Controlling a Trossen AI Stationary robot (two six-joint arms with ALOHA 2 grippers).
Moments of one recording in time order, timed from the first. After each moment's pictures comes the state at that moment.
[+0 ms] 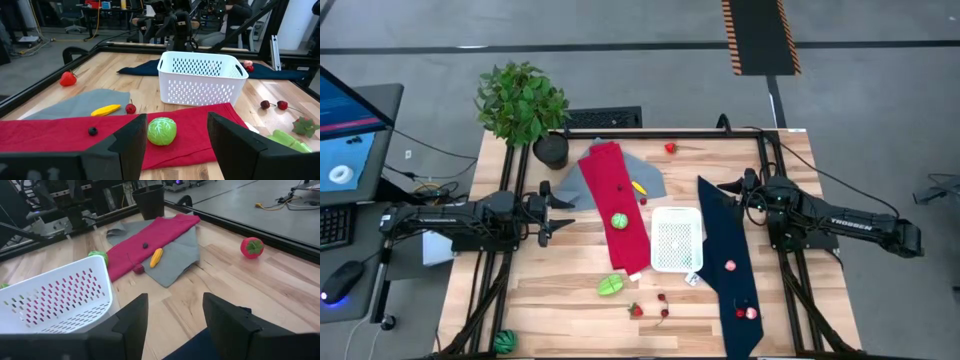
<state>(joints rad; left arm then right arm) 0.06 0.17 0.01 0.03 -0.01 -0.05 -0.37 0.31 0.00 0.02 -0.04 0.17</state>
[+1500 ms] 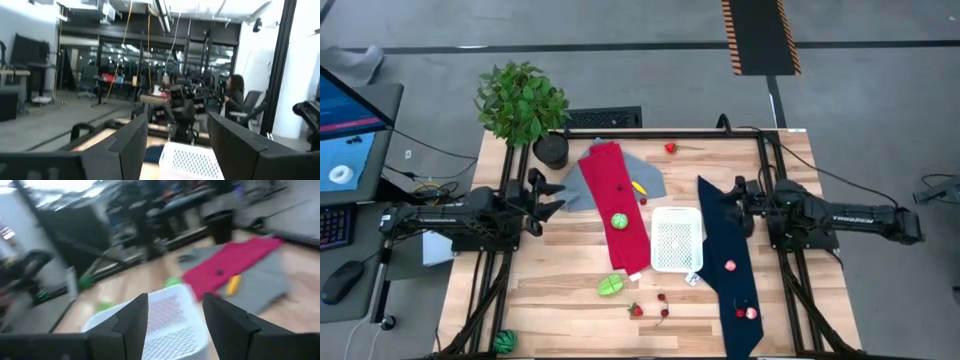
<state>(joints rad) 0.06 0.17 0.01 0.48 -0.10 -0.12 -0.21 0.31 0.03 0.21 -0.21 0.31</state>
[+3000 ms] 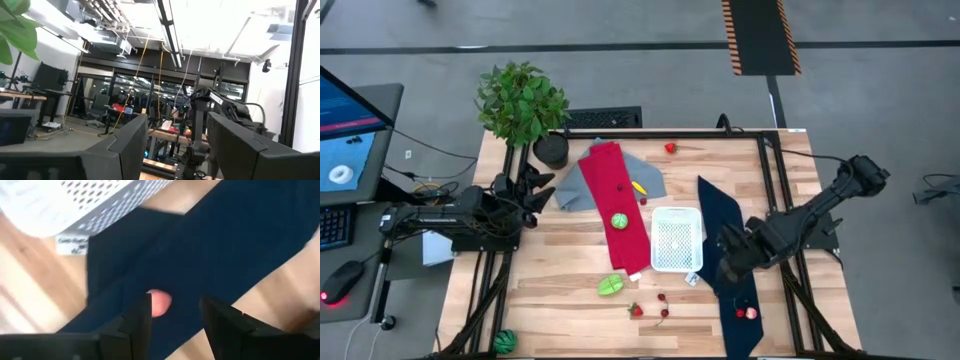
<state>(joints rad) 0.06 0.17 0.01 0.65 -0.19 -0.14 0.59 1.36 0.97 -1.11 0.17 1.17</state>
